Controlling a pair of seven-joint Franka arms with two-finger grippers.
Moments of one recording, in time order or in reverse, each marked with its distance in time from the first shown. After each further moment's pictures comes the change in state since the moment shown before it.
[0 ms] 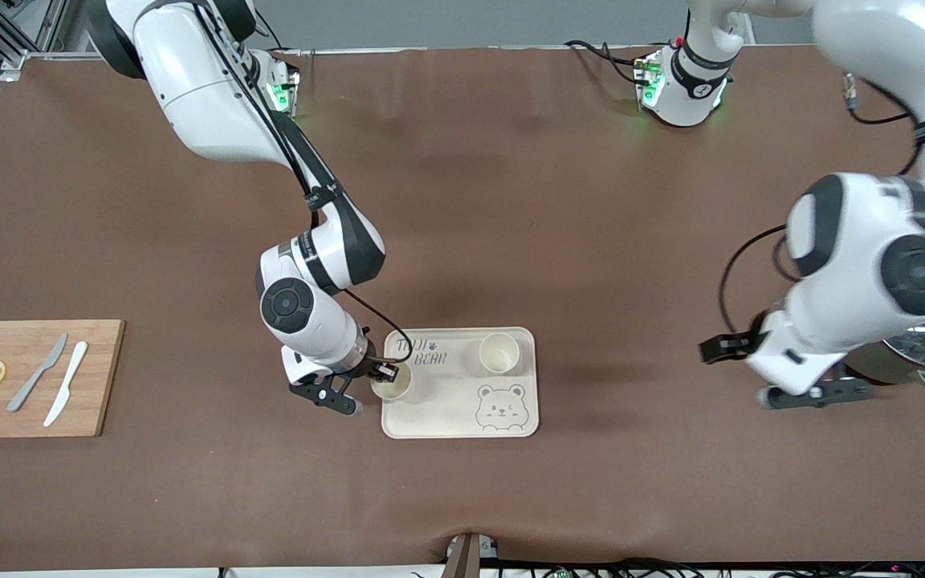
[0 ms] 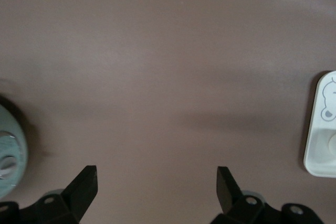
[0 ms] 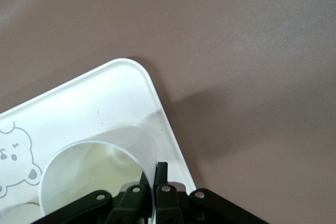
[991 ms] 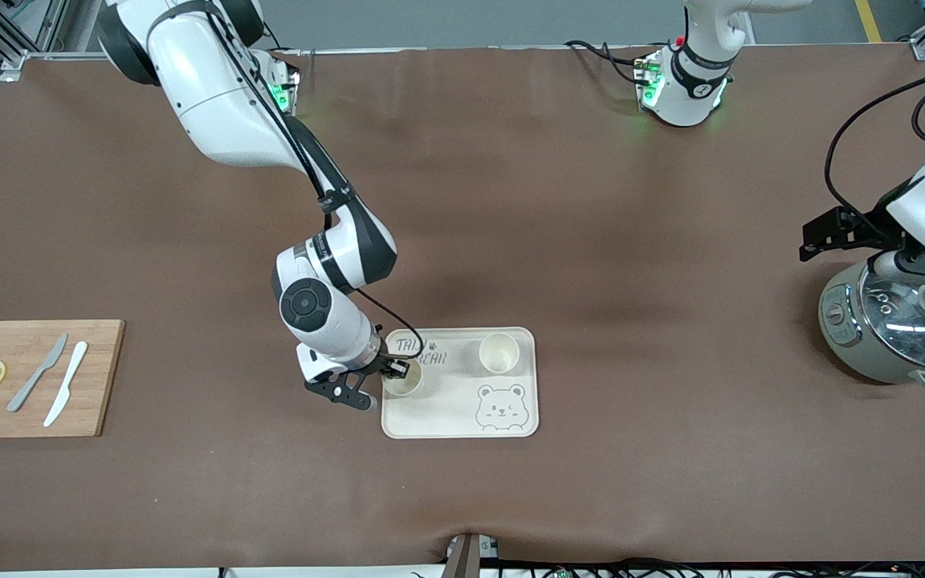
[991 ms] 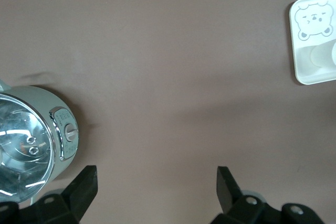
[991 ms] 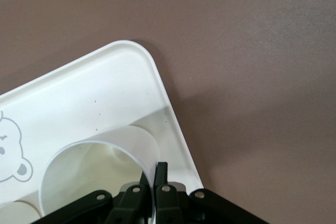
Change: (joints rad) left arm 0.116 -0.395 -0.043 -0.295 -0.015 -0.073 0.298; right arm 0.021 0.031 0.000 0.000 0.000 0.025 0.000
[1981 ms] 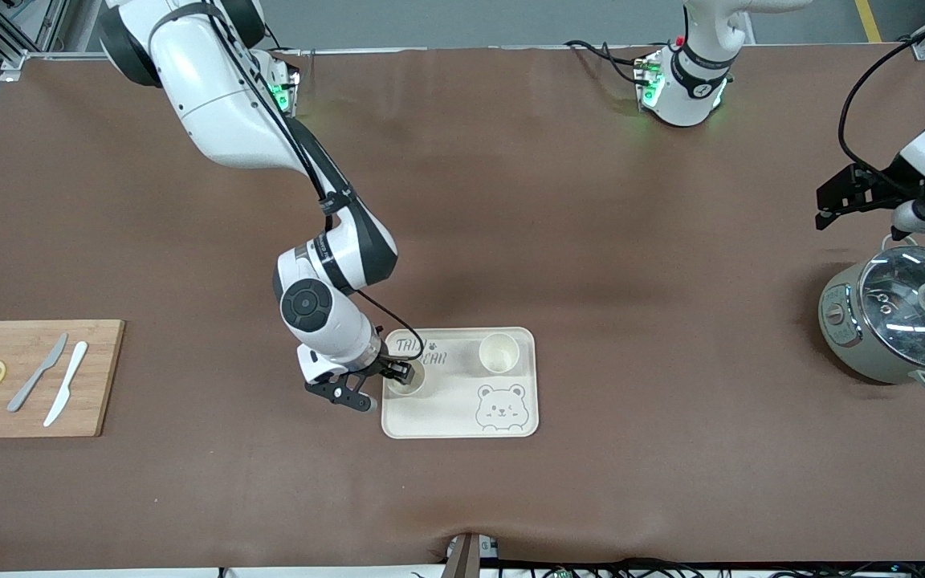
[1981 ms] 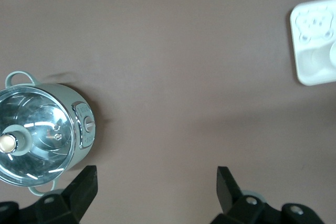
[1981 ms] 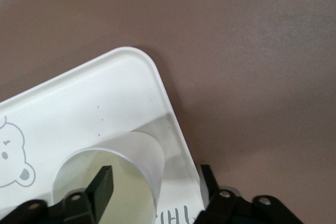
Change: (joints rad) left arm 0.001 -0.094 -0.029 0.003 0.062 -0.035 -0.060; right arm 0.003 0.001 -0.009 0.010 0.000 0.012 -0.001
